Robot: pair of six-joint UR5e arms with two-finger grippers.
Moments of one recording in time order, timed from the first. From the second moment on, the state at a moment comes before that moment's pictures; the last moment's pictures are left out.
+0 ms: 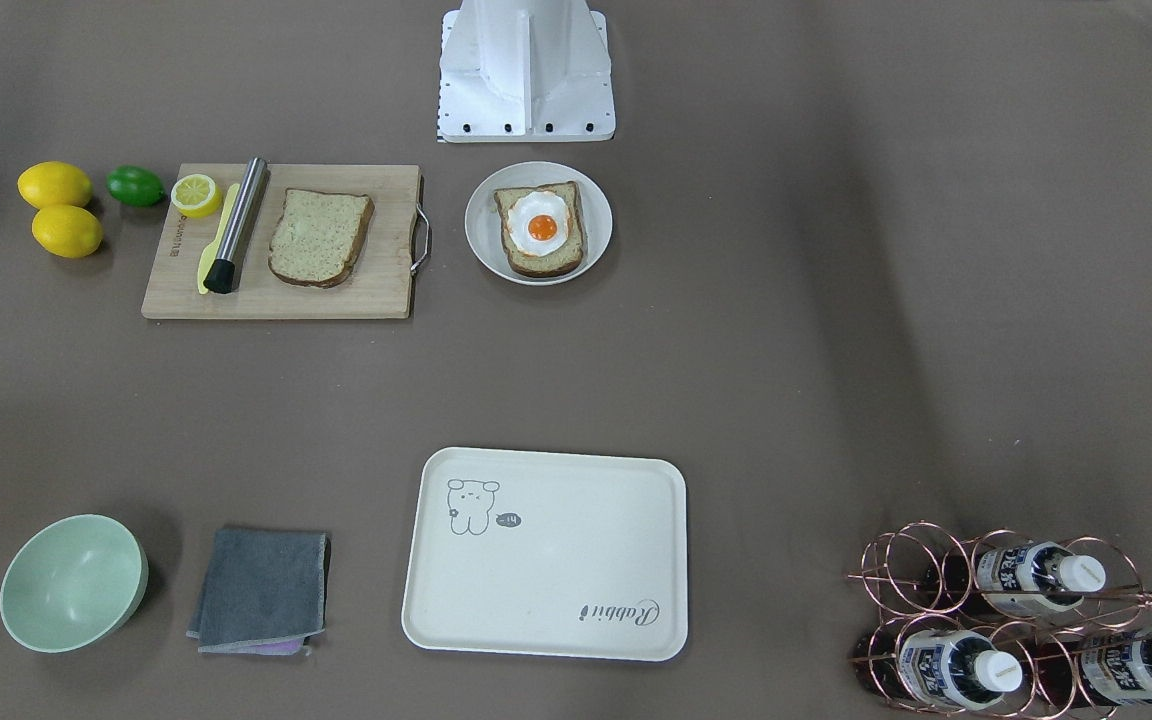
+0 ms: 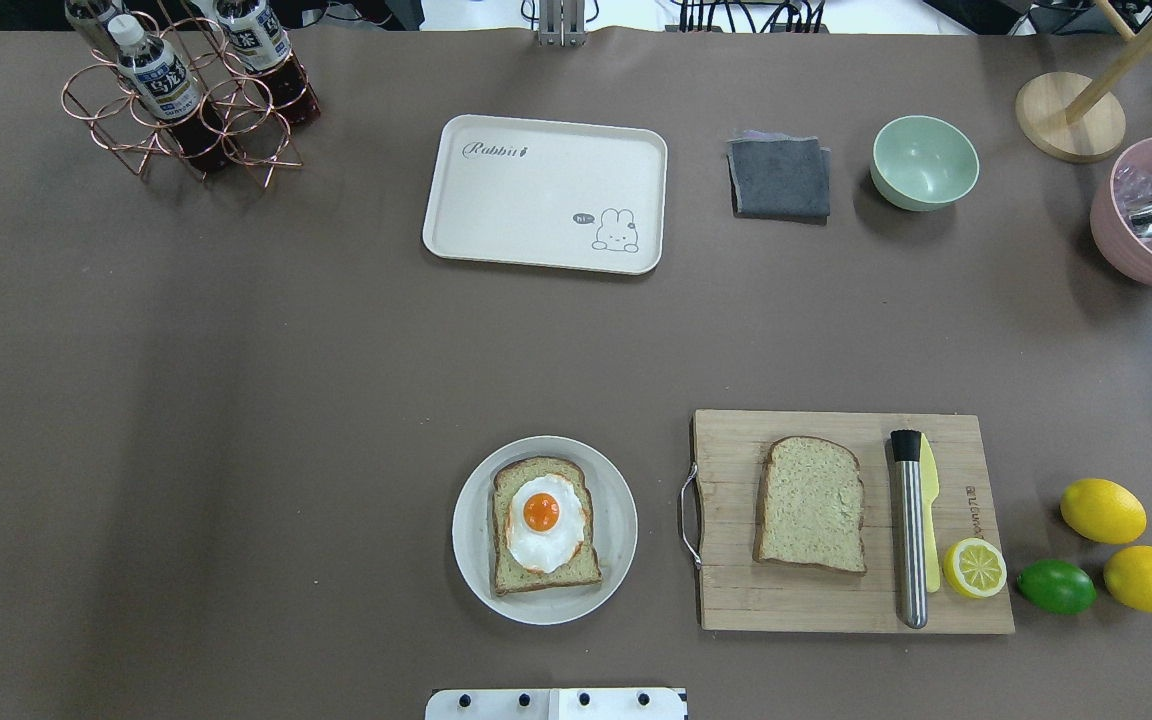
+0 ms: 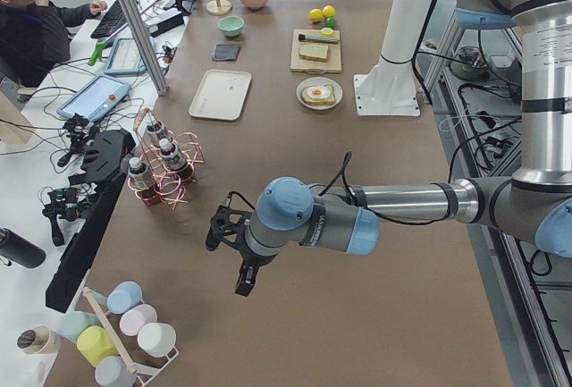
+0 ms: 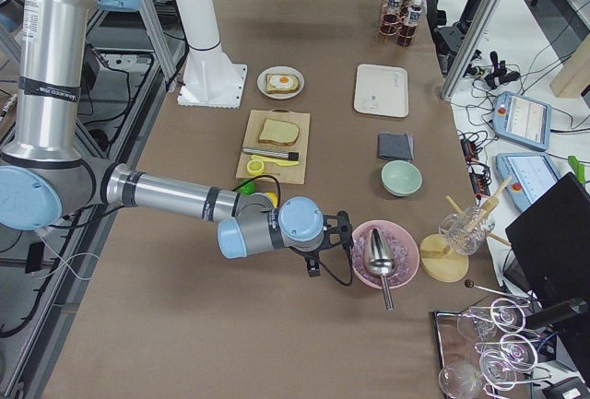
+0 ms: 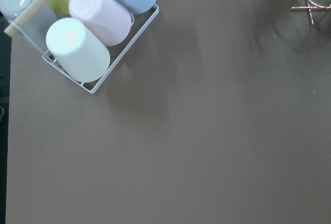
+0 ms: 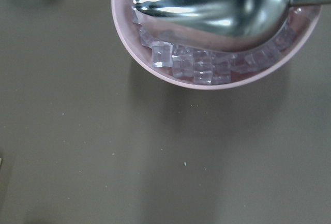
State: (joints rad) left arm -1.77 -1.45 -1.70 -1.87 -2.39 0.13; right arm 1.54 -1.75 1.58 -1.11 2.55 0.05
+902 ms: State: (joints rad) left arm -1.46 -1.52 -1.71 -2.09 -2.38 -0.10; right arm 1.52 -1.66 1.76 -1.09 2.52 0.24
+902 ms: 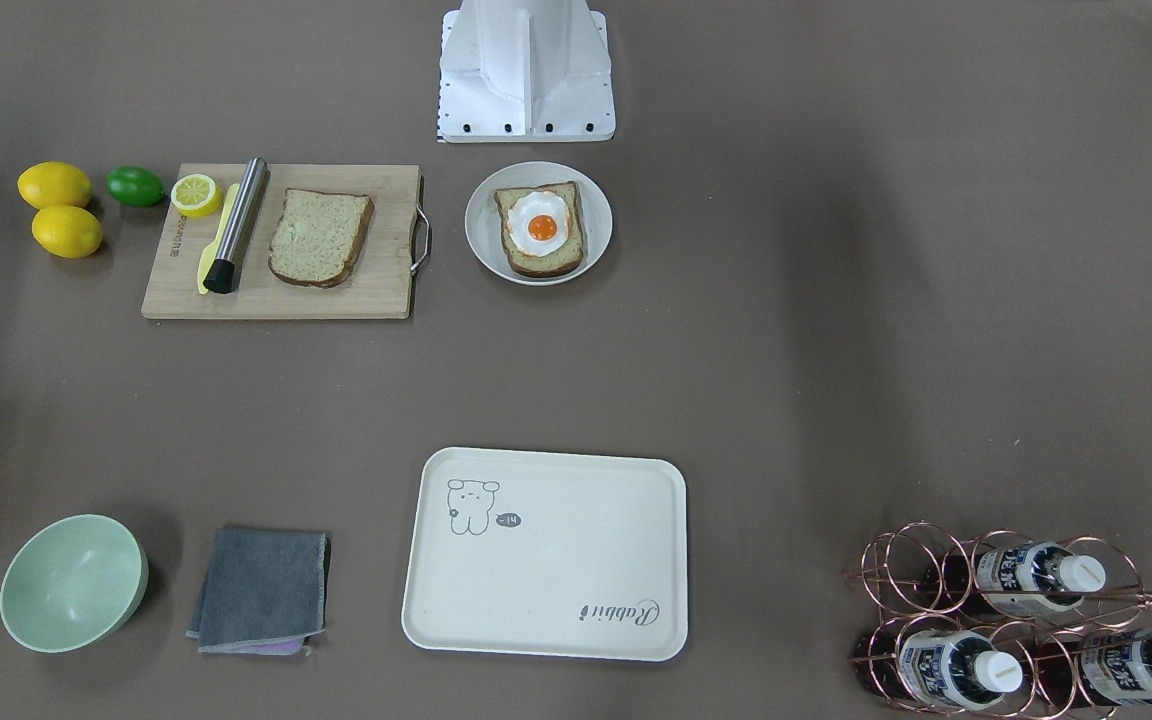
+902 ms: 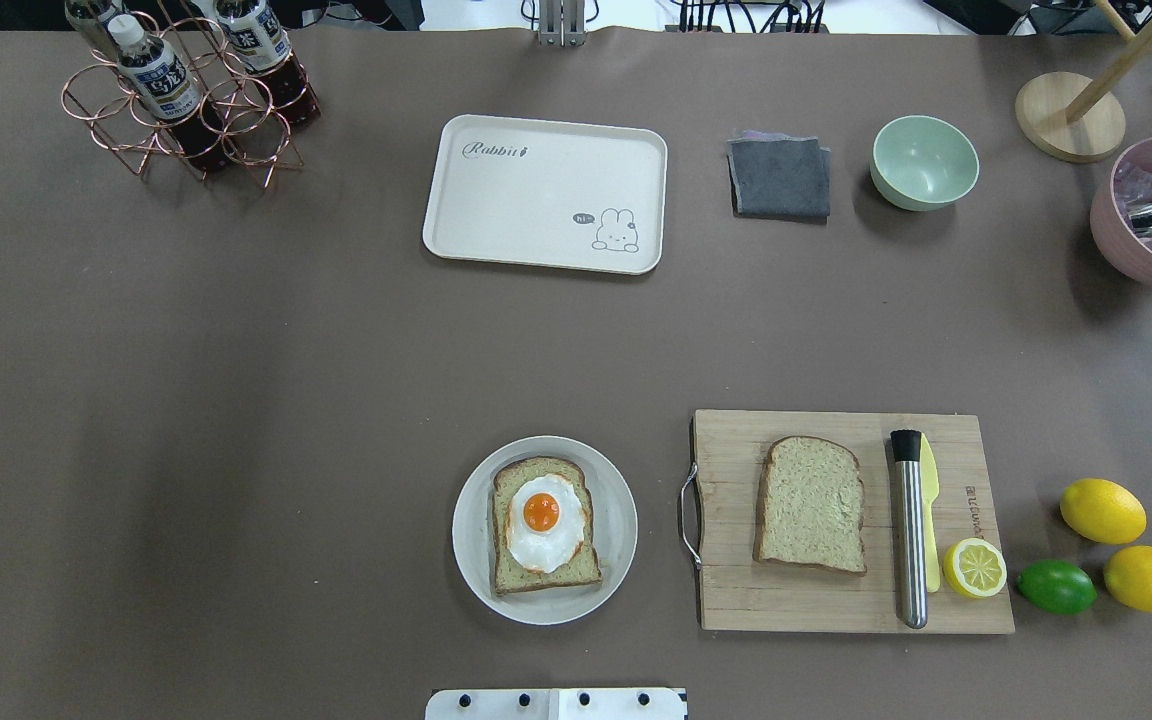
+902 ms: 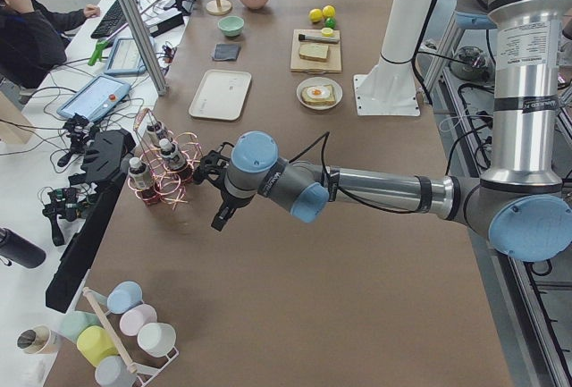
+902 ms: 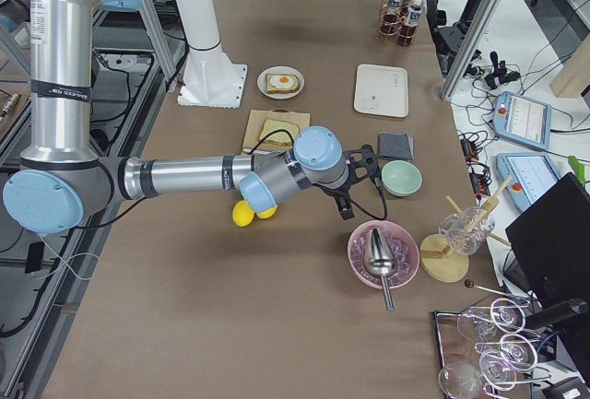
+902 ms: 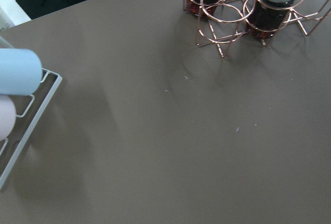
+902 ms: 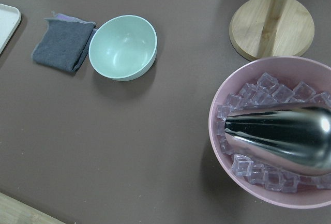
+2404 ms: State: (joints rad) left arm -0.96 -1.72 -1.78 -2.31 -2.16 -0.91; right arm 0.86 -1.46 1.96 -1.21 2.05 1.20
